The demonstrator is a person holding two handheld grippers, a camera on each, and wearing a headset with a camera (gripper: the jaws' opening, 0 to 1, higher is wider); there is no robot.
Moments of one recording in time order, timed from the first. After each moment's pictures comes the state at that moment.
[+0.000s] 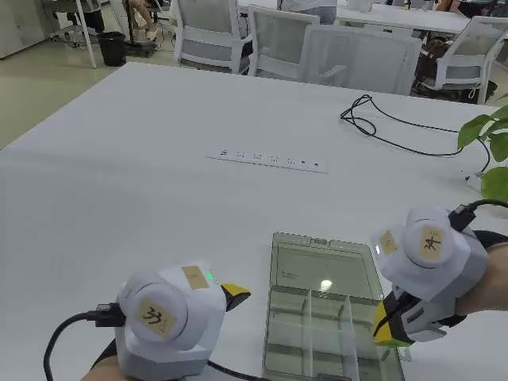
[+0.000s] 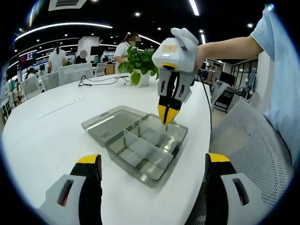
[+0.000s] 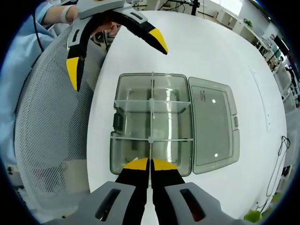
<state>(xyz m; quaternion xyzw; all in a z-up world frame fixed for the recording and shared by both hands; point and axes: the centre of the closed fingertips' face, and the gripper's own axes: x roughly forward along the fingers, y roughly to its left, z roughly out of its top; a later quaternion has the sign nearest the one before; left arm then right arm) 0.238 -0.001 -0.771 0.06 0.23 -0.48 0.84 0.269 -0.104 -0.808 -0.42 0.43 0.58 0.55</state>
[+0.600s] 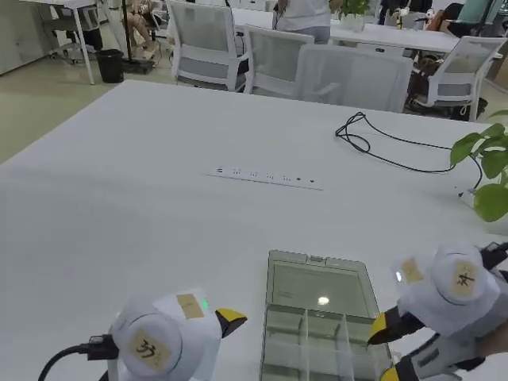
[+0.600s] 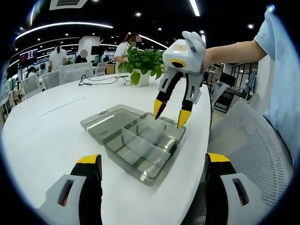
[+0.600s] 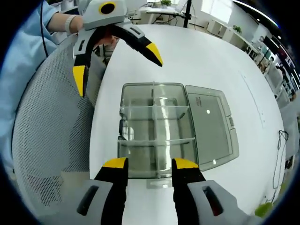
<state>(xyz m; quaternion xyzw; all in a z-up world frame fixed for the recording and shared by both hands) 0.231 0.001 -0.774 0.05 0.24 -0.48 0.84 0.252 -0.104 -0.796 -0.35 0.37 0.59 0.63</state>
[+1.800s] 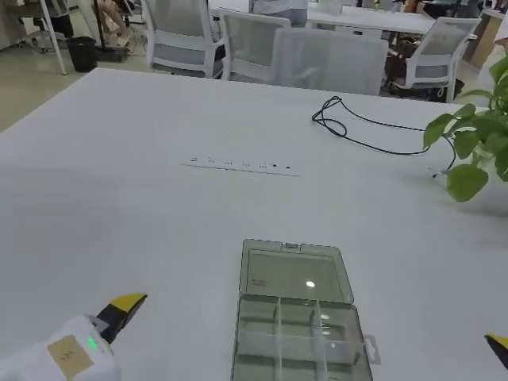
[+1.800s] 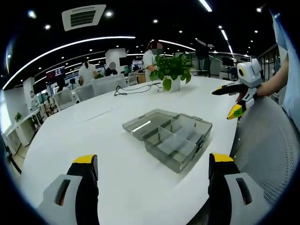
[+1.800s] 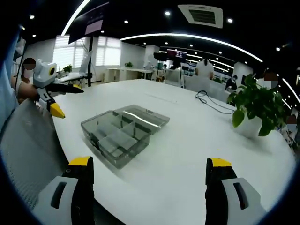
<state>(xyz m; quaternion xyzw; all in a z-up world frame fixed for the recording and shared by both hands) 0.232 0.060 -0.752 0.11 0.17 -0.33 0.92 0.231 -0.199 -0.774 -0.12 0.23 0.25 0.93</state>
